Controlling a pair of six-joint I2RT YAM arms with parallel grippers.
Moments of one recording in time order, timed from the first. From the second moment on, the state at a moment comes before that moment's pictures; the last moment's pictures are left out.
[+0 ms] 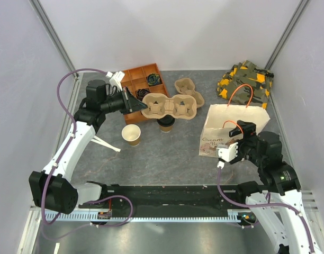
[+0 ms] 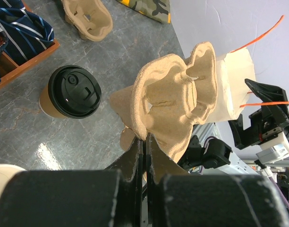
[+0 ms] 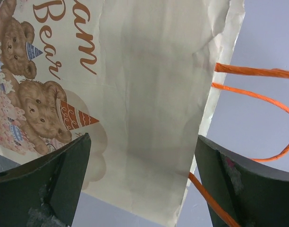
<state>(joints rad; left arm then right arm) -0.22 1.24 1.12 -0.28 0.72 -0.56 0.22 0.48 0.79 -0.82 -0.20 -1.56</state>
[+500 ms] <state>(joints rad) -0.22 1.26 1.11 -0.27 0.74 -0.56 0.22 0.52 0.77 -0.71 -0.16 -1.53</state>
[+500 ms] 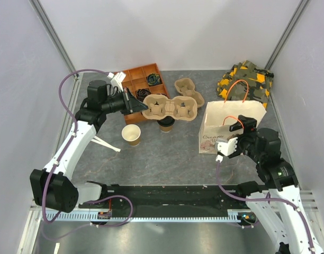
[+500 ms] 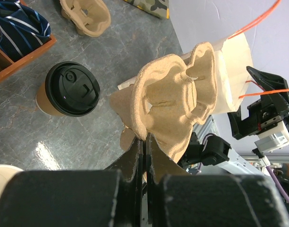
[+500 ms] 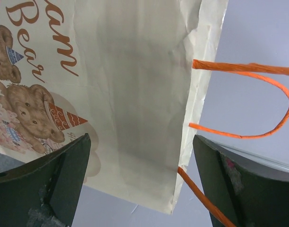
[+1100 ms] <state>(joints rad) -0.22 1.25 1.09 -0.23 0.77 -0.56 0.22 0.65 0.76 -0.64 -0.16 -1.47</state>
